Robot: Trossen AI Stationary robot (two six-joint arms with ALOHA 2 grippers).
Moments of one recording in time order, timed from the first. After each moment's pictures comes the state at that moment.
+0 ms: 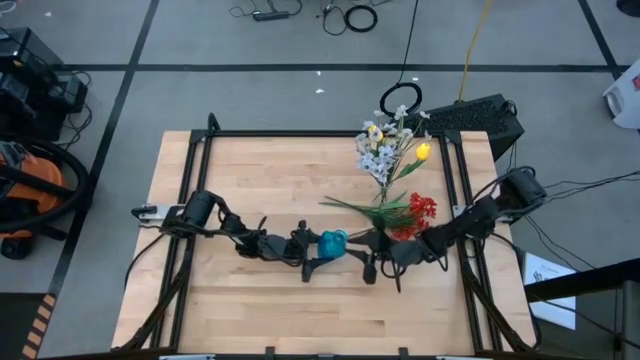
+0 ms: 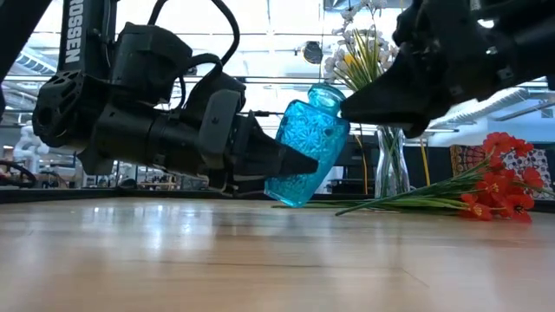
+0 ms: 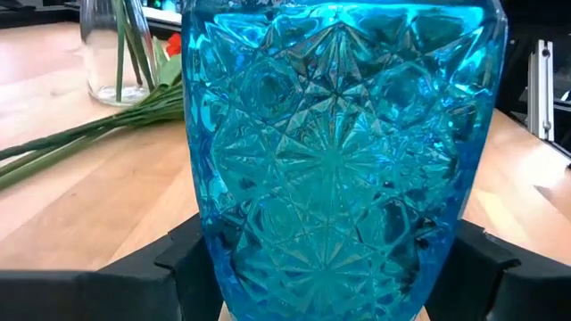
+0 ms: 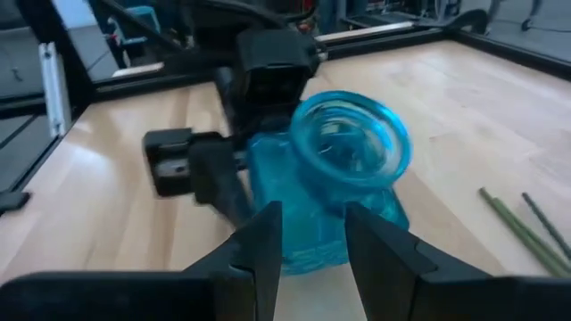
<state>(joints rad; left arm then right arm) -0.27 2.18 0.67 1.36 -0.31 -0.23 0.44 1.61 0.50 0.78 0.59 0.35</state>
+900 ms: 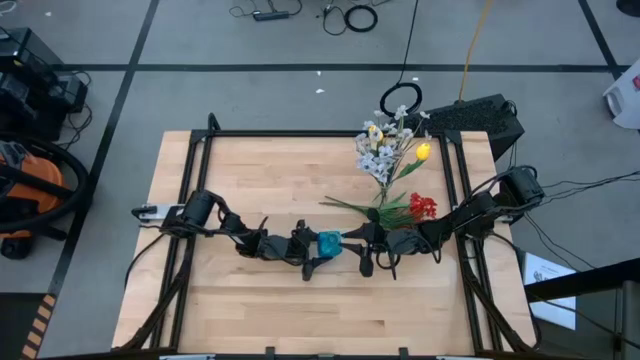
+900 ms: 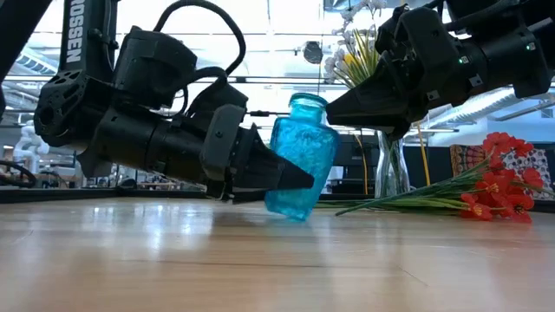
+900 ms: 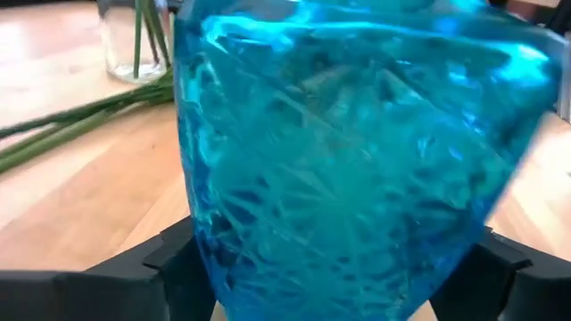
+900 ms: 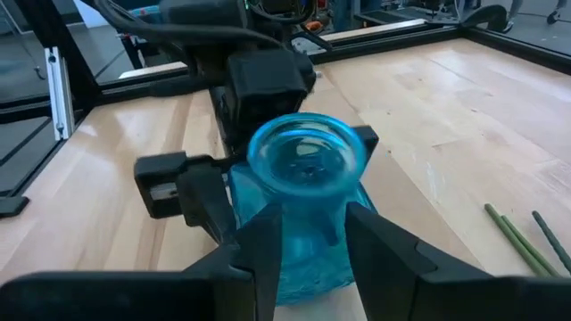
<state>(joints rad) -0.26 2.18 0.67 1.30 -0.33 -0.26 0.32 1.61 0.50 0.81 0.44 0.31</state>
